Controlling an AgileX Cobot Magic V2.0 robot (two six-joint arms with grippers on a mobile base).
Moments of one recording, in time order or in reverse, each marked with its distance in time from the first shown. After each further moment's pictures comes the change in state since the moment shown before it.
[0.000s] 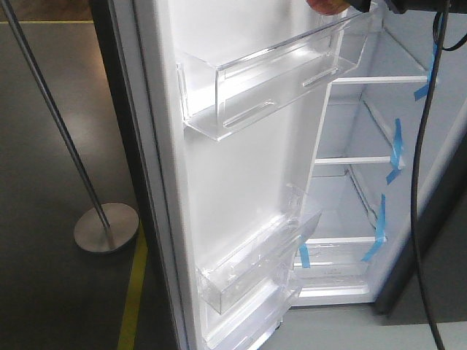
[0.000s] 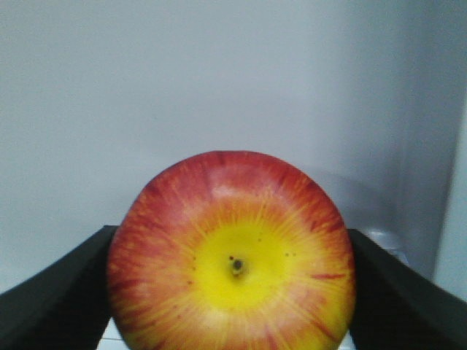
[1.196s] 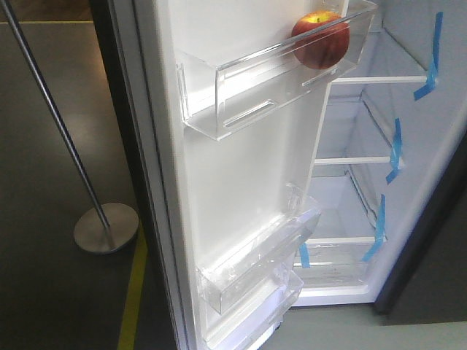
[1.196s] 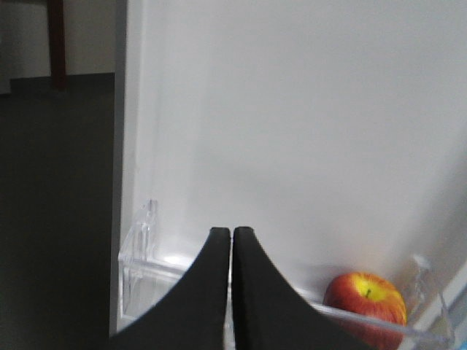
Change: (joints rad) left arm 0.000 0.000 0.000 0.000 -0.002 0.000; right arm 0.000 -0.514 0.049 -0.334 0.156 0.233
